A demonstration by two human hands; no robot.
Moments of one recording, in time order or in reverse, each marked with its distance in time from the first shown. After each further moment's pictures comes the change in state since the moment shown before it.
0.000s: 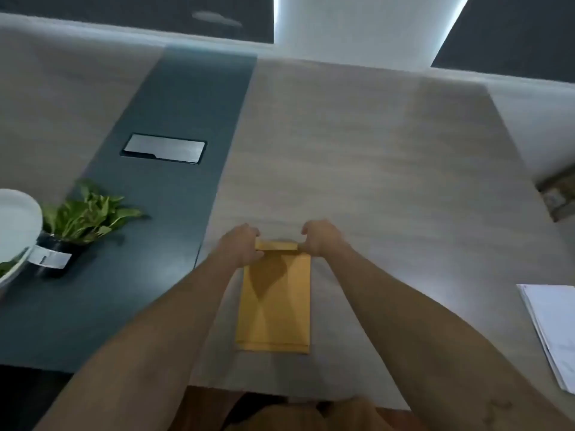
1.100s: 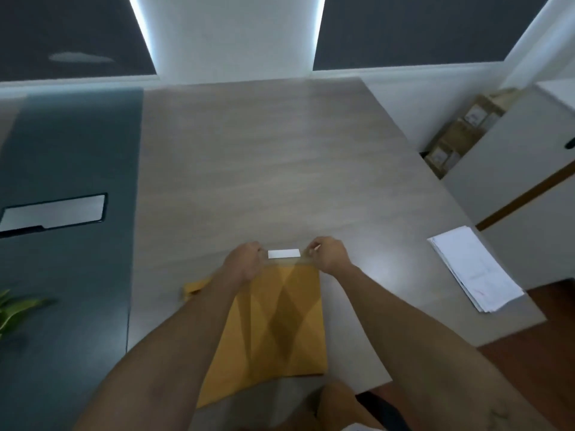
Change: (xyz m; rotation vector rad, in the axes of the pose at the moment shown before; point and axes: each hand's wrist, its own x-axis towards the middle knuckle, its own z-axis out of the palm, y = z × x) left_hand 0.051 0.125 0.021 -0.139 -0.036 0.307; right_hand -0.057 0.145 0.010 0.556 0.329 0.380
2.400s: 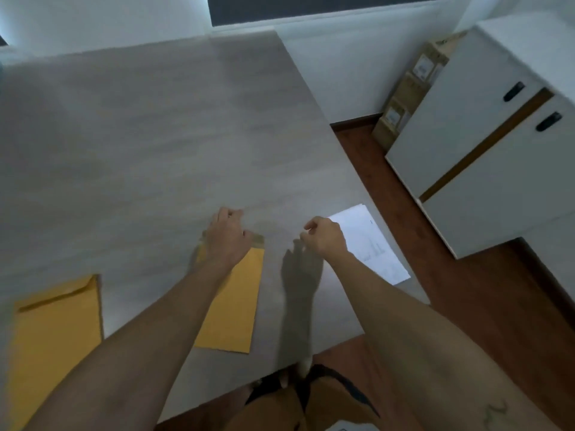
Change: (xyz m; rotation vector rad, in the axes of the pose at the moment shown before) left_hand 0.073 0.288 0.137 0.070 0.279 0.031; right_hand 0.043 0.278 -0.179 0.138 0.078 0.117
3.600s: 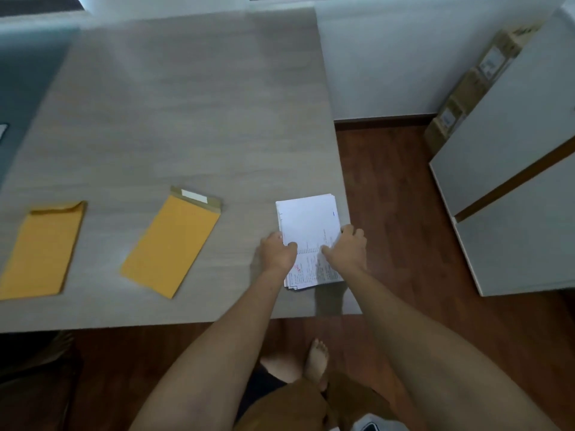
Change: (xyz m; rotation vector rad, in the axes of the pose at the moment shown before) left_hand -0.059 0.233 0.162 -0.589 0.101 -0.702; right_hand 0.022 0.182 -0.088 -0.195 -0.016 -0.081
